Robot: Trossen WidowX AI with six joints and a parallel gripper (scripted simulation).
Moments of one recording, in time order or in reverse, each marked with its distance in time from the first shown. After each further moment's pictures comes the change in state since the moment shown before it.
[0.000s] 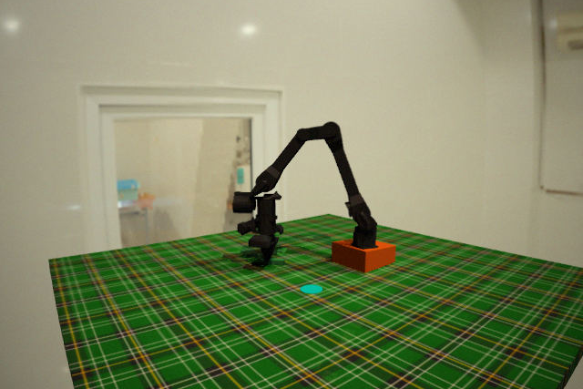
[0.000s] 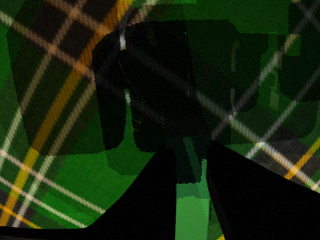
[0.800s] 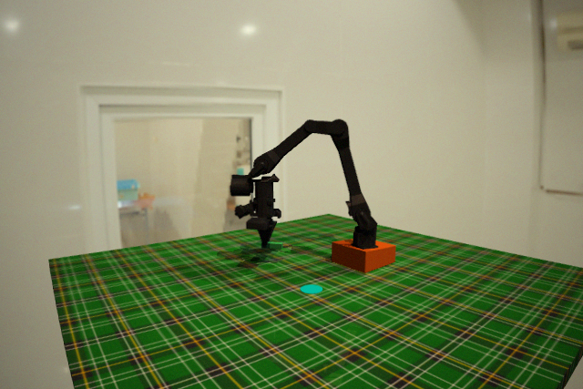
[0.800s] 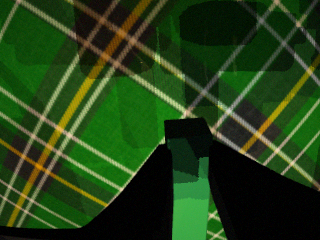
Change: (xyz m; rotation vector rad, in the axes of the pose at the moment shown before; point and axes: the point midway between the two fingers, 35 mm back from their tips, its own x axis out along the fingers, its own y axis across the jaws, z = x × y) arm -0.054 0.001 0.006 -0.011 0.001 0.000
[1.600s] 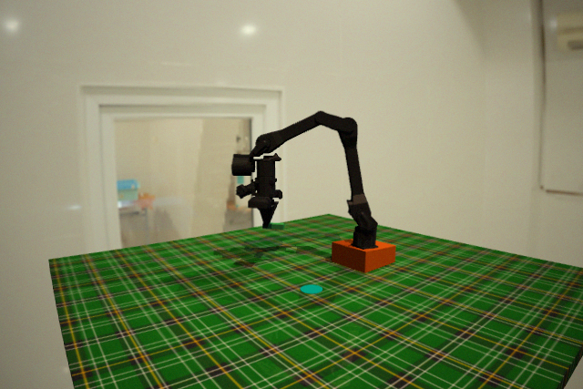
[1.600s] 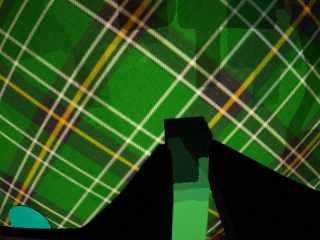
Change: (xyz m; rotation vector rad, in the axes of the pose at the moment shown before) arm -0.064 0.003 -0.007 -0.020 -0.004 0.001
